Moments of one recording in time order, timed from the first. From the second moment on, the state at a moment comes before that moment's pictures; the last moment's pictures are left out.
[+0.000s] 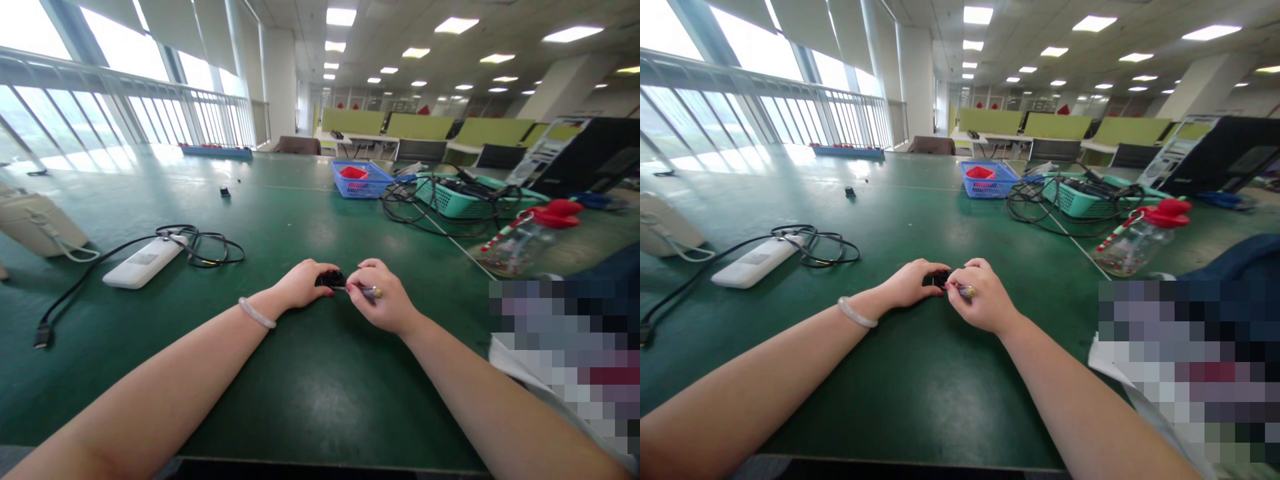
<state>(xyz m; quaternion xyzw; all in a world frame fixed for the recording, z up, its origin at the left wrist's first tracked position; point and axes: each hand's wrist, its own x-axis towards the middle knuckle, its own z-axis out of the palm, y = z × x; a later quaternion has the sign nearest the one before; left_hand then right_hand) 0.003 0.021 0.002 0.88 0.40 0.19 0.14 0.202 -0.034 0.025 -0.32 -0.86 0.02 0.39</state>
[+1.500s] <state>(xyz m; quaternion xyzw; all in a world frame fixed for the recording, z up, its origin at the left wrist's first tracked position) 0.002 0.019 0.000 0.84 0.48 0.24 0.05 0.248 0.003 0.013 -0.49 -0.48 0.14 0.71</state>
